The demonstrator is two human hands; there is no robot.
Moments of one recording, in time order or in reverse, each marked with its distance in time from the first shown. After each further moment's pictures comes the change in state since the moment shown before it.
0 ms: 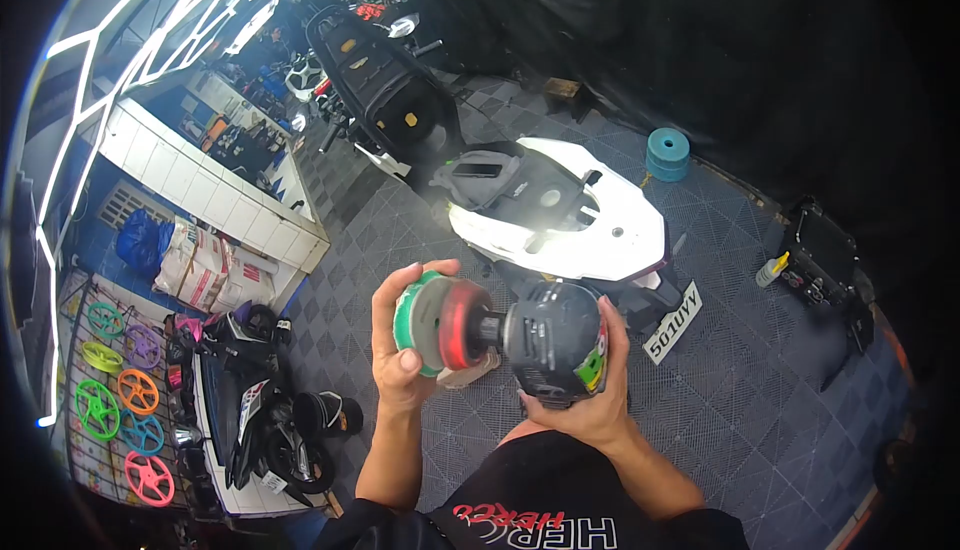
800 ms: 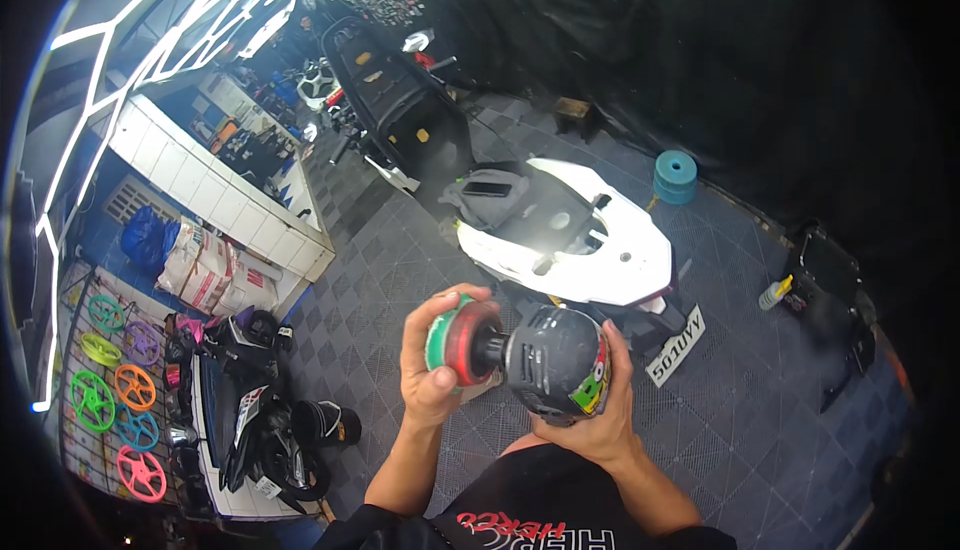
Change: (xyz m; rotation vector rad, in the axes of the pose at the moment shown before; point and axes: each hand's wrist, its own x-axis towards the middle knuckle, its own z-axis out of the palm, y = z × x) left_hand 0.006 -0.015 0.005 0.036 -0.043 0.110; right_hand 0.011 -0.008 -0.003 -0.139 -0.087 -0.027
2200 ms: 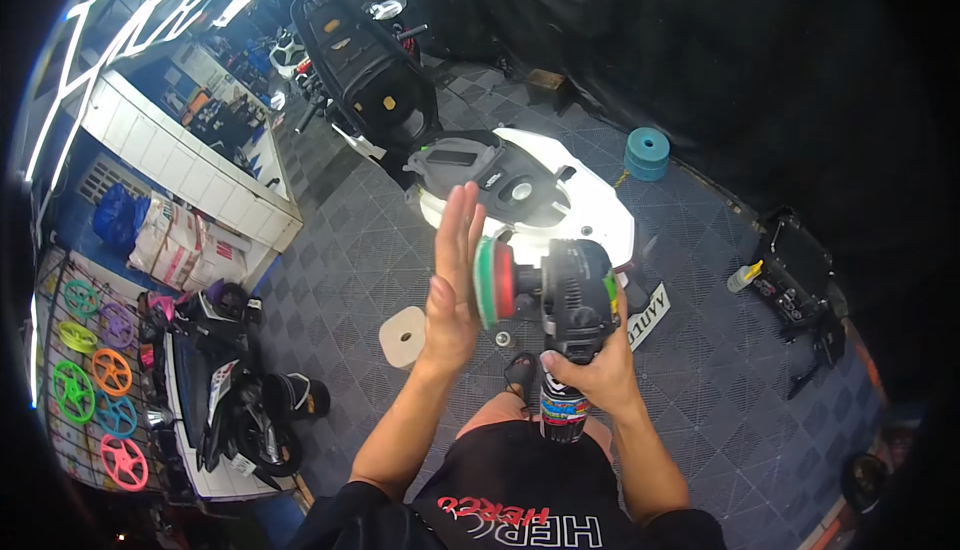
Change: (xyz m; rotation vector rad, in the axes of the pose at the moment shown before) left_hand 0.030 -0.042 0.055 0.003 0.226 -0.163; right_hand 0.012 0.040 -0.047 0.398 -0.051 0.353
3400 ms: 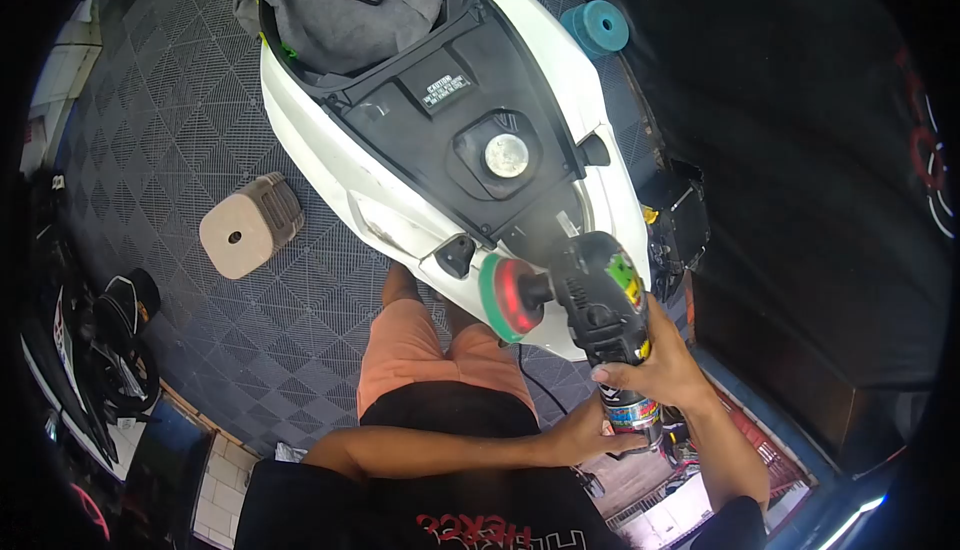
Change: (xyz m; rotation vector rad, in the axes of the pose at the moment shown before) left_hand 0.046 -0.221 0.003 -0.957 -0.220 -0.875; right_hand 0.301 0.088 0.022 -0.745 -0.315 1.058
